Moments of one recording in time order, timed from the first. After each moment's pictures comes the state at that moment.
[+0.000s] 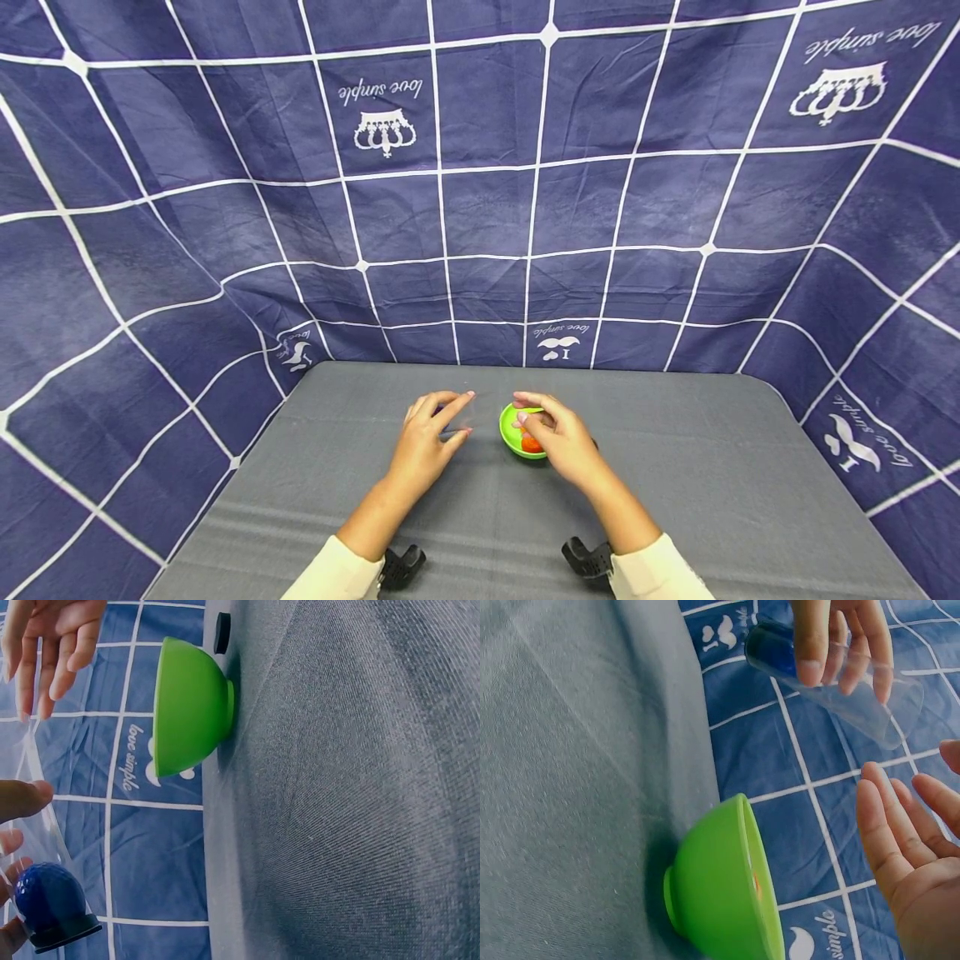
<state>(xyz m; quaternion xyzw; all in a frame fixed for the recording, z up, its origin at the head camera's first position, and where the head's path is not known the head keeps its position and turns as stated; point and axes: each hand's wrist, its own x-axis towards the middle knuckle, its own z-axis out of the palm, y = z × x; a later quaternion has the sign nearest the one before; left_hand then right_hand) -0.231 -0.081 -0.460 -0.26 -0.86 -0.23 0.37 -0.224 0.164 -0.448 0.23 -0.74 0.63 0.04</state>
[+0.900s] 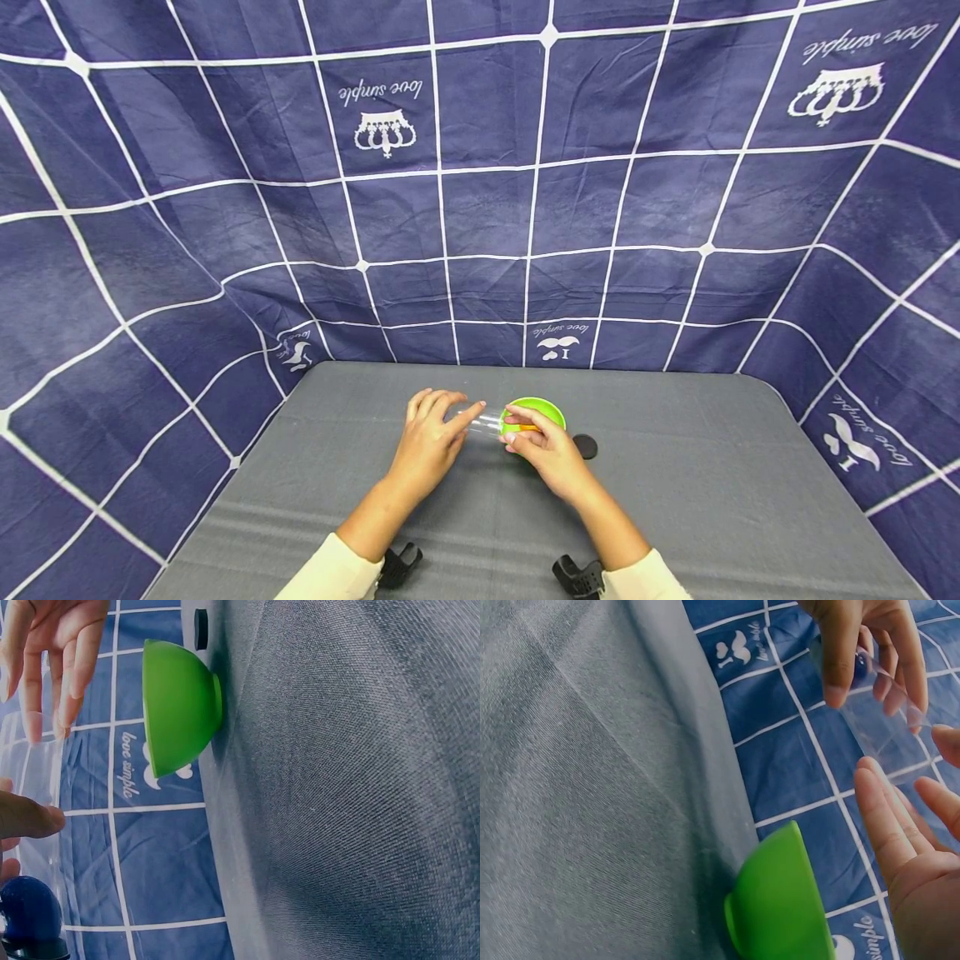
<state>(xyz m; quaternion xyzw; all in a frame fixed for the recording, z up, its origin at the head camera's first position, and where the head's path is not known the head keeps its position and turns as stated) -0.229 -0.078 -0.455 -0.30 -0.86 -0.10 0.39 -0.217 0.152 -0.473 0.24 -0.66 0.71 -0.04</state>
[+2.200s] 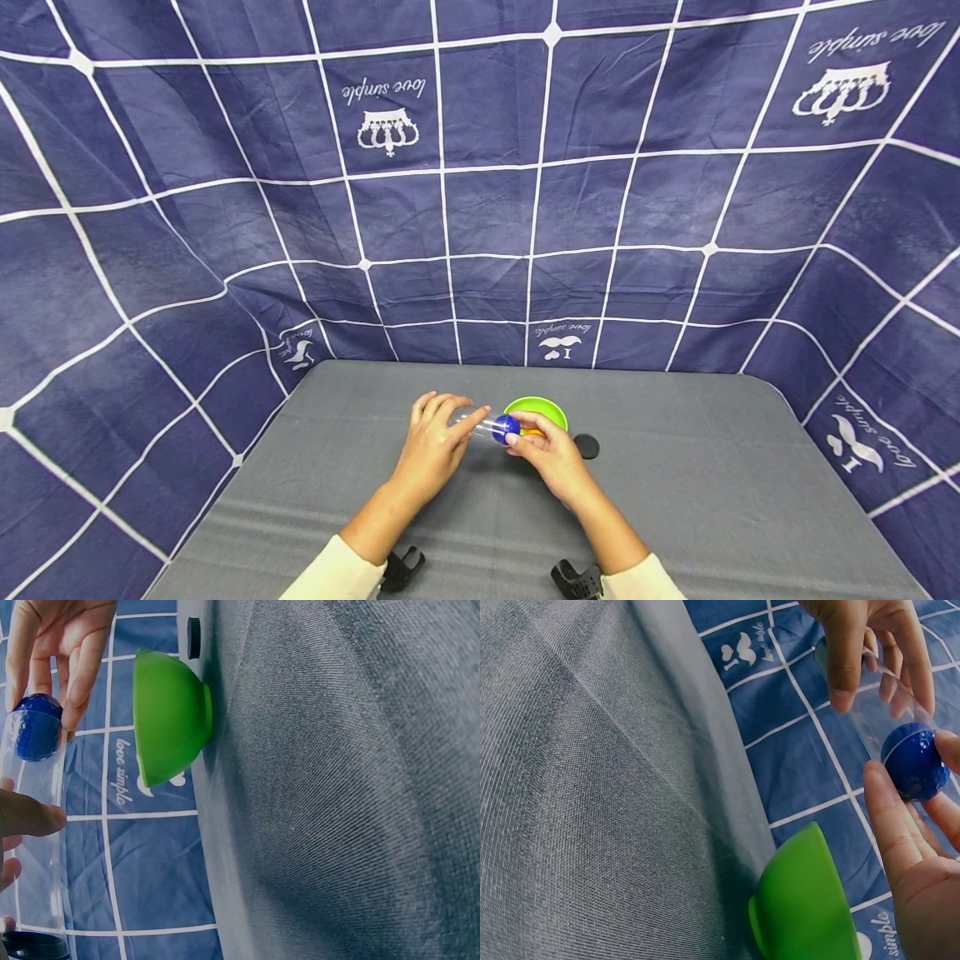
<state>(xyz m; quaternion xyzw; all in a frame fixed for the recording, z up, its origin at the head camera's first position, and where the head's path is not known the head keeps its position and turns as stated) -0.226 -0.077 -0.462 -0.30 -0.87 -0.09 0.38 -0.218 0.149 -0.485 0.24 -0.65 0.72 -0.01</state>
